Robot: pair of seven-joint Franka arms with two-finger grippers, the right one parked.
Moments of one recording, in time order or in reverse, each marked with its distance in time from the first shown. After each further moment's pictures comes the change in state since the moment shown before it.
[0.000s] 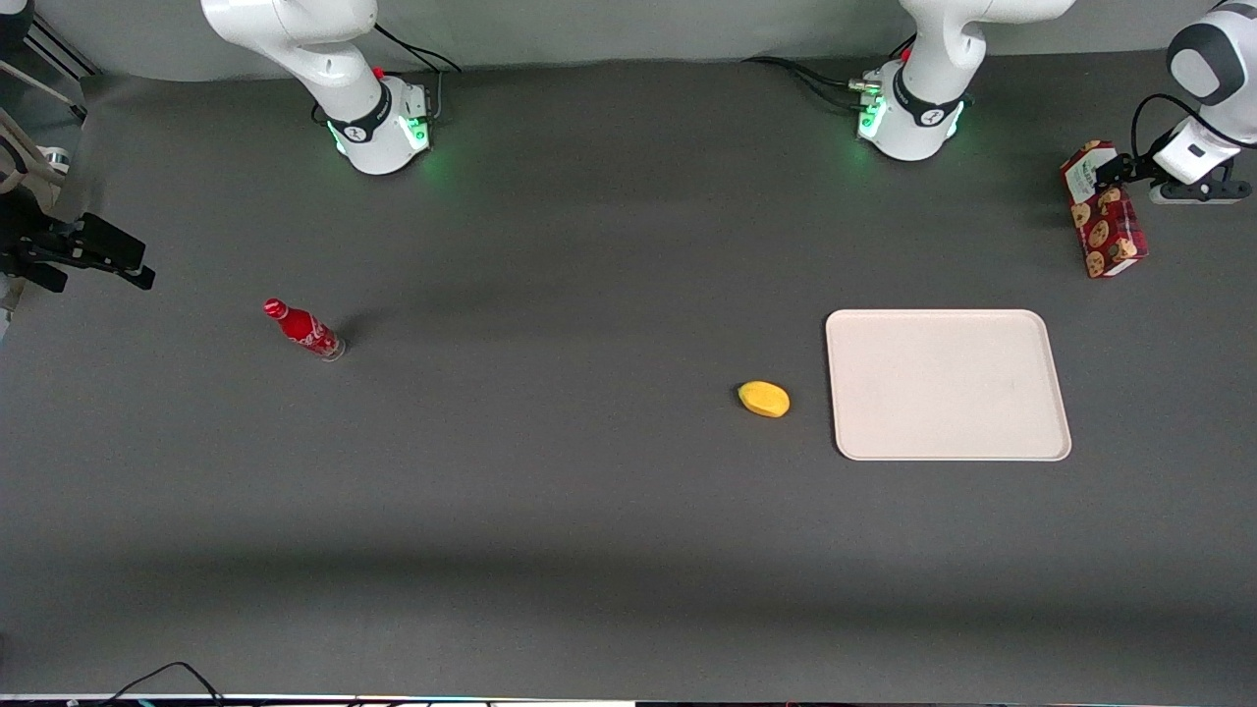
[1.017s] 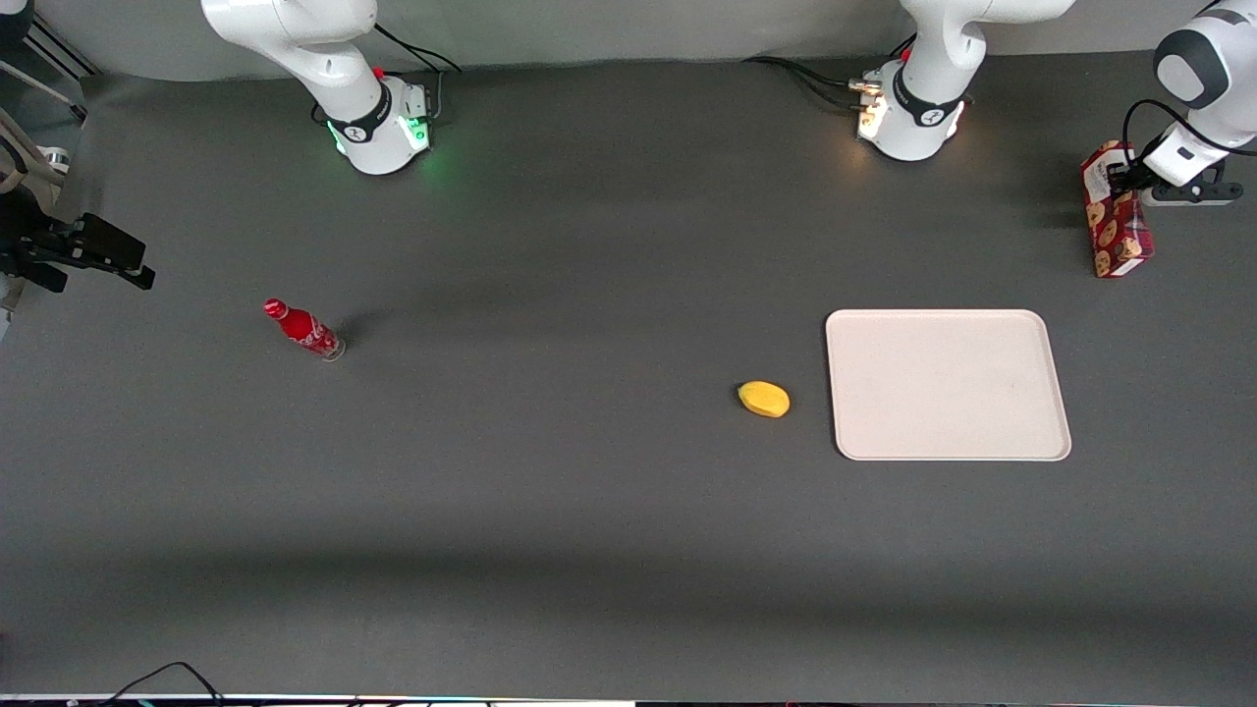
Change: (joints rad) arm -0.005 0.048 0.007 -0.012 -0.001 0.078 0.001
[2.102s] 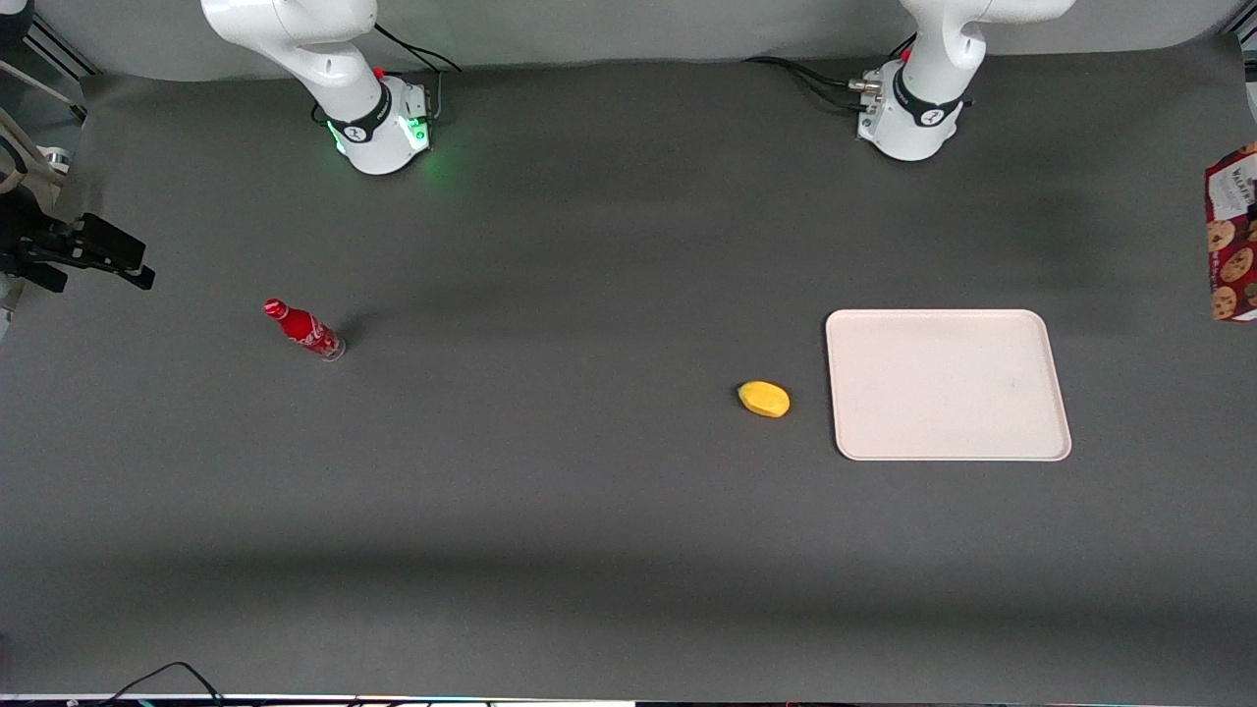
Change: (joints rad) arm -0.016 0.000 -0.451 0.671 -0.286 -0.804 0.000
